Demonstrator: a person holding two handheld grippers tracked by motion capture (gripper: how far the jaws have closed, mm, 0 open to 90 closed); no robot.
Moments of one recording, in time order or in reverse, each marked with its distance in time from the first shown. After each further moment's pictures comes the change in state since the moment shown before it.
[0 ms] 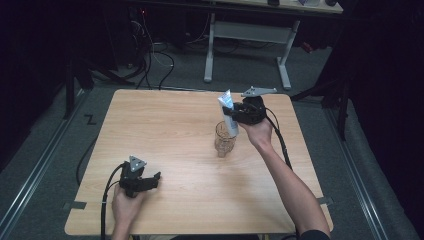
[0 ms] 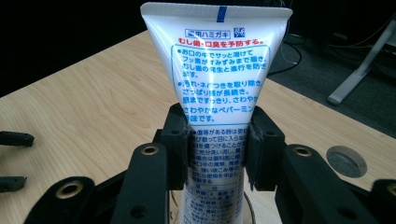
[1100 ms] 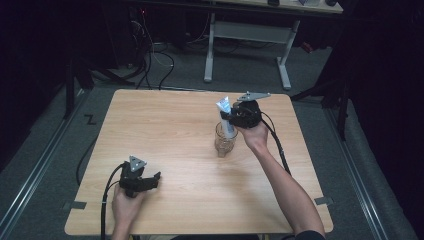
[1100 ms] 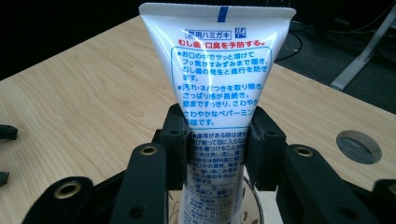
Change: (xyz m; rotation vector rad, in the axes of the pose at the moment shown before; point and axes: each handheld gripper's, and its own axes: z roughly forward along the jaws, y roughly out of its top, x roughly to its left) left arm 0.000 0.000 0.000 -0.001 -0.001 -0.002; right arm -0.002 -0.017 0.020 0.040 -0.008 0.015
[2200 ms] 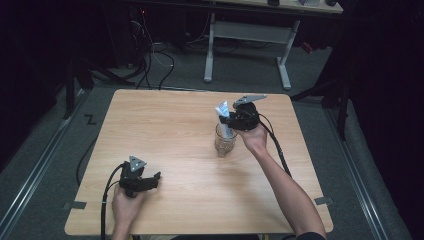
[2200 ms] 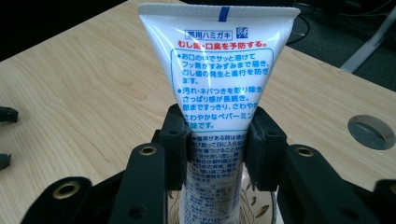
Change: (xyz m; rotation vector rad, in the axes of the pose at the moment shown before) left arm 0.000 0.000 0.000 0.000 0.000 -0.001; right arm 0.003 -0.006 0.006 0.063 0.014 0.002
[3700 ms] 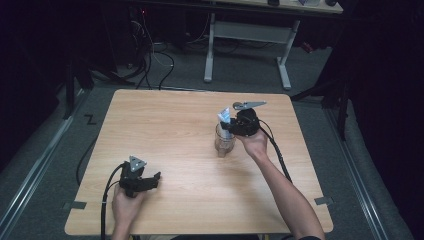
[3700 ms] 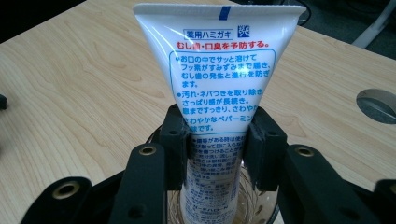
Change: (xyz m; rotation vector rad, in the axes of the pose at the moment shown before) left arm 0.000 0.000 0.000 0.000 0.001 0.001; right arm -0.003 -0.021 0.008 0.034 -0.004 0.030
